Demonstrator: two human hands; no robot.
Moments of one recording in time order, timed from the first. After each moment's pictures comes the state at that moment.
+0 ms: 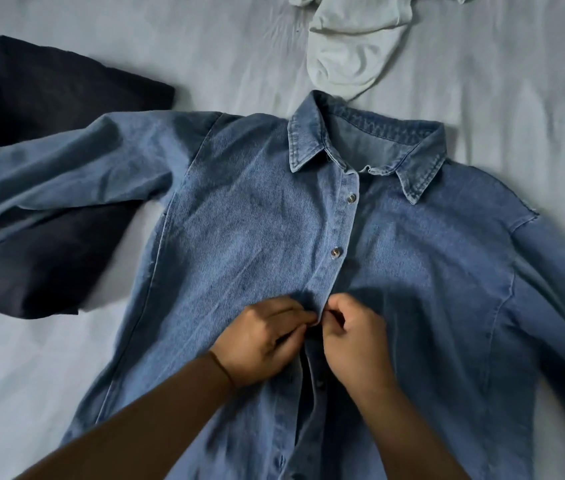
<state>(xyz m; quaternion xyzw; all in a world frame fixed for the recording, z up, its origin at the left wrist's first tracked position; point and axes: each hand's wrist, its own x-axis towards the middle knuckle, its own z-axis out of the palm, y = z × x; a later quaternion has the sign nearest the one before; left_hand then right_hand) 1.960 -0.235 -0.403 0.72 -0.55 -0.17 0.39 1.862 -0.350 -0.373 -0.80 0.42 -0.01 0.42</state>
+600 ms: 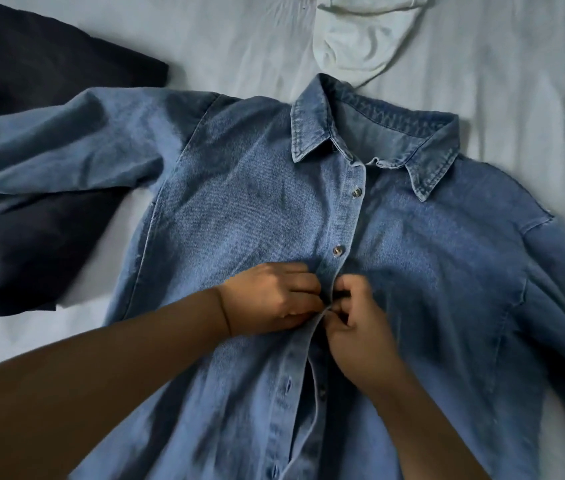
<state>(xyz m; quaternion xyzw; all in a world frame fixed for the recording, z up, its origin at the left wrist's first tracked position) 2.010 -0.276 -0.408 0.58 -0.75 -0.12 0.30 1.866 -0.366 -0.367 -0.75 0.41 0.08 0.52</state>
